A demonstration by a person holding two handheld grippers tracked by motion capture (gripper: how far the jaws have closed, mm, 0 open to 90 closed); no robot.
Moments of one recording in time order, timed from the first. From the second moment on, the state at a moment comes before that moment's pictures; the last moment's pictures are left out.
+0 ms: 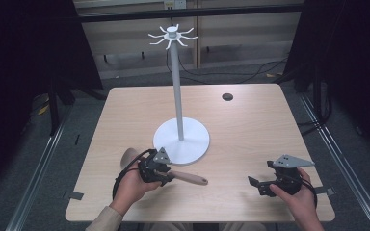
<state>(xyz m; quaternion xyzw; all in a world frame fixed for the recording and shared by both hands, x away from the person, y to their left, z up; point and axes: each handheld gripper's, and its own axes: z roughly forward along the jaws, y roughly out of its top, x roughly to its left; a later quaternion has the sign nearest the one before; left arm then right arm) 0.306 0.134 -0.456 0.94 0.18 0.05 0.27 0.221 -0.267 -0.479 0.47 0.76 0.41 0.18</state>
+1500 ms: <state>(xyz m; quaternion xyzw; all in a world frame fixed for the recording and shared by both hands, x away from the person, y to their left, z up) 0.327 0.111 -0.467 0.98 0.08 0.05 0.15 0.221 -0.267 -0.480 0.46 0.77 0.41 0.18</state>
